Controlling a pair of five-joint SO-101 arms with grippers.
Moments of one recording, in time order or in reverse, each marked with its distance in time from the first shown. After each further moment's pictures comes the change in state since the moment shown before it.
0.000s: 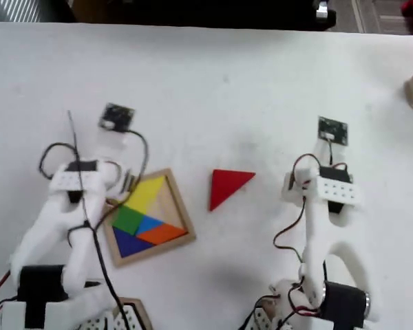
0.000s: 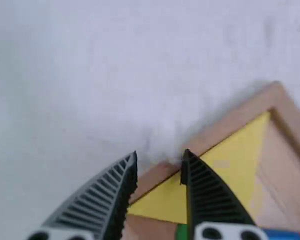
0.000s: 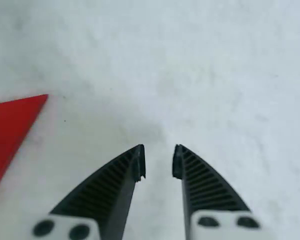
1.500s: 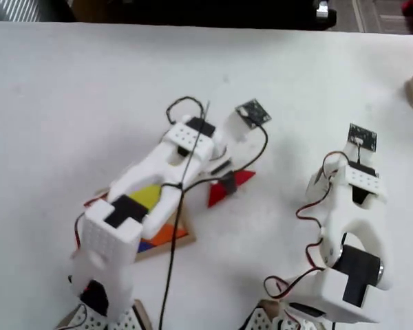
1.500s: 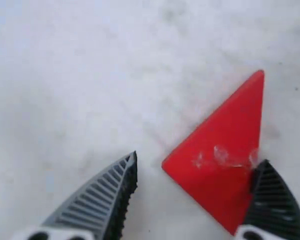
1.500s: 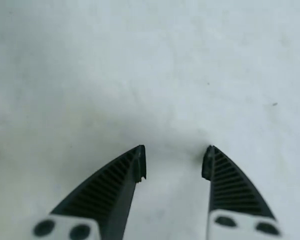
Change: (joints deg) left arm 30.8 42.6 -56.0 19.6 -6.9; right arm 9.2 15.9 -8.2 -2.4 4.7
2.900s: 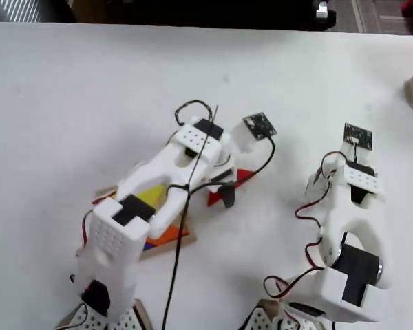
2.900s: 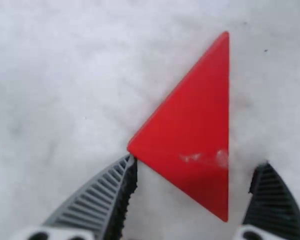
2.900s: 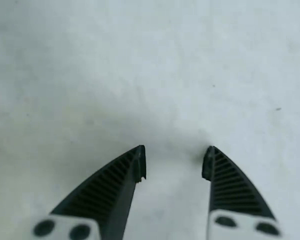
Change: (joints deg) left arm 1.9 2.5 -2.5 7.5 -3.3; right arm -0.2 0.0 0.0 0.1 1.8
